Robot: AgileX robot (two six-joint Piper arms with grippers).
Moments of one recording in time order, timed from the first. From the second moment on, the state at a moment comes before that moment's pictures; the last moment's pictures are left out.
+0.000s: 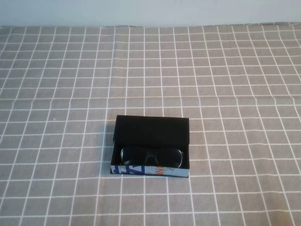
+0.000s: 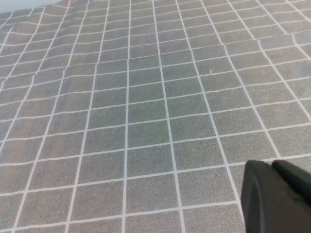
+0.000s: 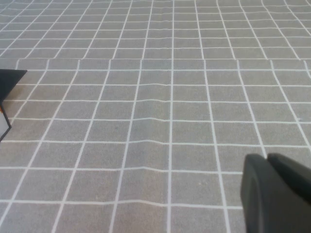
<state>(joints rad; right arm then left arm) 0.06 -0.01 0.03 0.17 0.31 -0.08 -0.06 -0.02 0.02 0.03 0.37 0.08</state>
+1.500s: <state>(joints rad) 0.06 -0.01 0.03 0.64 0.17 -0.08 -0.06 -0.02 0.02 0.03 0.37 0.08</state>
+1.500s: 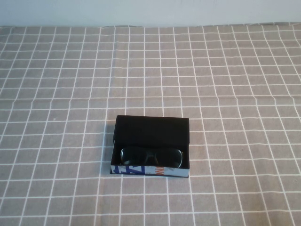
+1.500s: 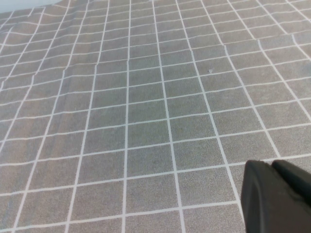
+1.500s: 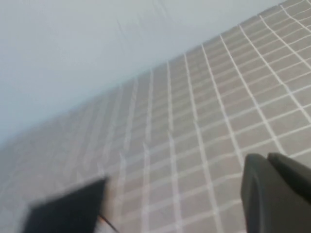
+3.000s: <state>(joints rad) 0.49 1.42 -1.10 0.42 0.90 -0.35 -0.06 -0.02 0.02 0.03 0.37 0.08</state>
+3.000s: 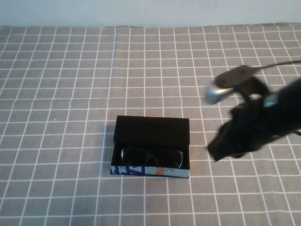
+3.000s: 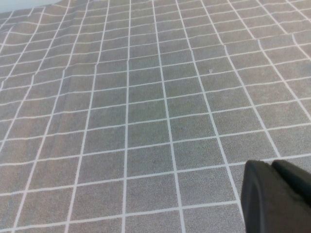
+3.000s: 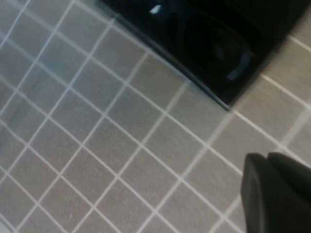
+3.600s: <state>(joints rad) 0.68 1.95 -1.56 0.34 0.94 -0.79 -0.06 -0.02 0.02 0.03 0.37 0.08</state>
